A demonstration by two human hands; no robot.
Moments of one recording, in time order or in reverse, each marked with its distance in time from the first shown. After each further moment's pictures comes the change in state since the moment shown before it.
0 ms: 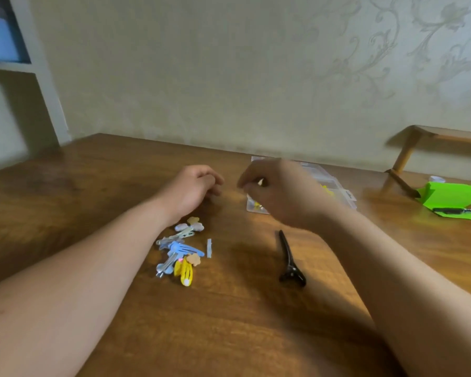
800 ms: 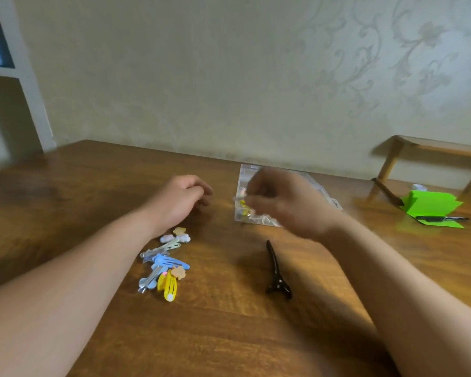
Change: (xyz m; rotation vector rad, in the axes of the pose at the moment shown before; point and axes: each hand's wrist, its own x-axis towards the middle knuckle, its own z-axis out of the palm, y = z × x) left_hand 0.004 -0.007 -0.002 0.058 -0.003 0.010; right_hand -0.012 0.027 -0.016 0.256 -0.017 0.028
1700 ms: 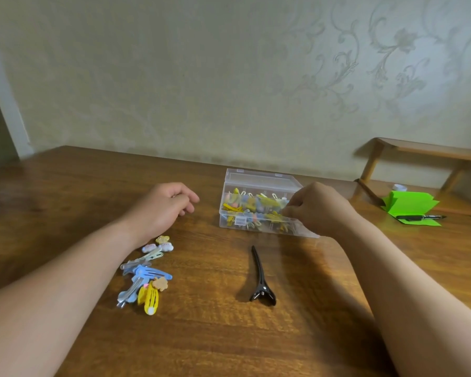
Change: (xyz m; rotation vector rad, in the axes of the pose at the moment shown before) left_hand -0.003 0.003 0.000 0.076 -0.031 0.020; right_hand 0.001 0.079 -0.041 -0.517 0.092 0.421
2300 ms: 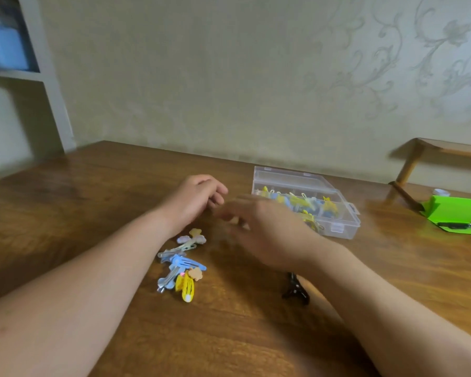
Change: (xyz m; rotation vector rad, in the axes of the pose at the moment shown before) left_hand 0.003 0.003 -0.001 -0.206 0.047 -0.051; right_hand -0.054 -0.122 0.039 0.145 -0.059 -0.655
